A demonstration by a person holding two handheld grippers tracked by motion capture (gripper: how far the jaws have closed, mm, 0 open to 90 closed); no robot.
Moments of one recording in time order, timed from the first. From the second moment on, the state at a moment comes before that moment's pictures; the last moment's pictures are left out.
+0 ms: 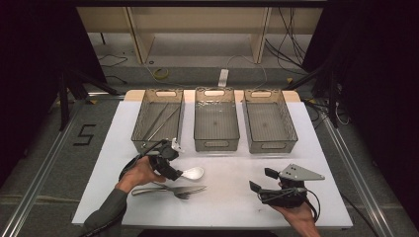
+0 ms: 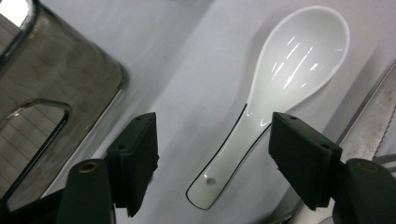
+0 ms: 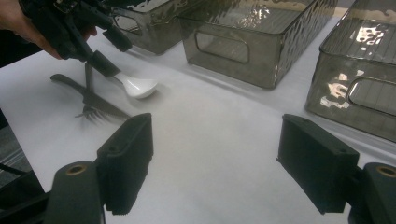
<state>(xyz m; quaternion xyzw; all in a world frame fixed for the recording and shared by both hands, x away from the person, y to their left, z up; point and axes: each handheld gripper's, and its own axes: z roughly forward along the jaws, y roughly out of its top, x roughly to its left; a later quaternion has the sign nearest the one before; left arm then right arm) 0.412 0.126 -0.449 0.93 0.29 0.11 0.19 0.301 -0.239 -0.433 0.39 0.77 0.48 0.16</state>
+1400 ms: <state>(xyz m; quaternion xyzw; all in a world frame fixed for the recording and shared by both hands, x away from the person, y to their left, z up) 0.414 0.126 -0.464 0.95 0.26 0.04 0.18 0.300 -0.239 -0.433 0.39 0.77 0.47 0.16</state>
